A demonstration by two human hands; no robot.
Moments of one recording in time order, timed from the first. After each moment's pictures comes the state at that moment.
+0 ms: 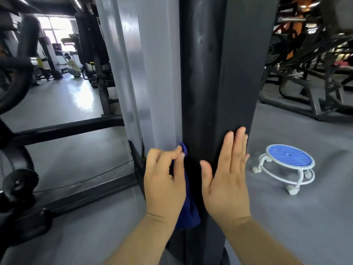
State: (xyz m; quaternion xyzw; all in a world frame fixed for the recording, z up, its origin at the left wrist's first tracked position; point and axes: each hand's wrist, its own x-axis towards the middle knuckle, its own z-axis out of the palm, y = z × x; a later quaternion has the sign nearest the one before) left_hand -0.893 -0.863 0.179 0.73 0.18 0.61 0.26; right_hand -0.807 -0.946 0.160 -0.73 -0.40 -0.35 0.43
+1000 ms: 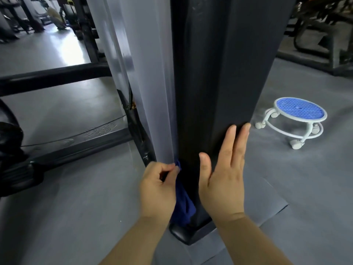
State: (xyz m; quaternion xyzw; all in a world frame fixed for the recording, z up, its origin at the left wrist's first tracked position) left_hand -0.908 -0.876 0.011 0.67 0.38 0.39 0.51; right_hand -0.825 -0.962 0.027 -0.77 -0.36 -0.23 0.47
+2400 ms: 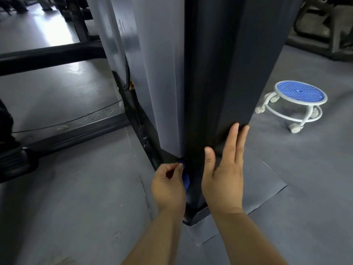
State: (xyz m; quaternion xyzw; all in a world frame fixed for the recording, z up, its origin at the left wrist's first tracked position) left_hand -0.902 -0.892 -0.051 0.53 0.47 0.35 0.61; right_hand -0.851 -0.967 -0.008 -0.80 -0.29 -0.15 0.51
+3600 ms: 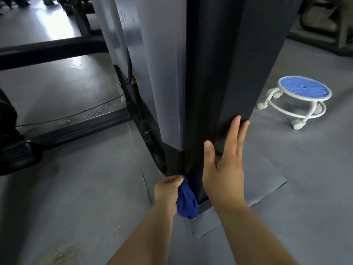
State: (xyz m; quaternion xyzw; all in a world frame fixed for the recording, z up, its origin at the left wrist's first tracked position) left_hand -0.905 -0.869 -0.130 0.39 0.55 0.18 0.72; right_hand -0.857 -0.974 0.008 -0.80 -0.28 -0.05 0.53
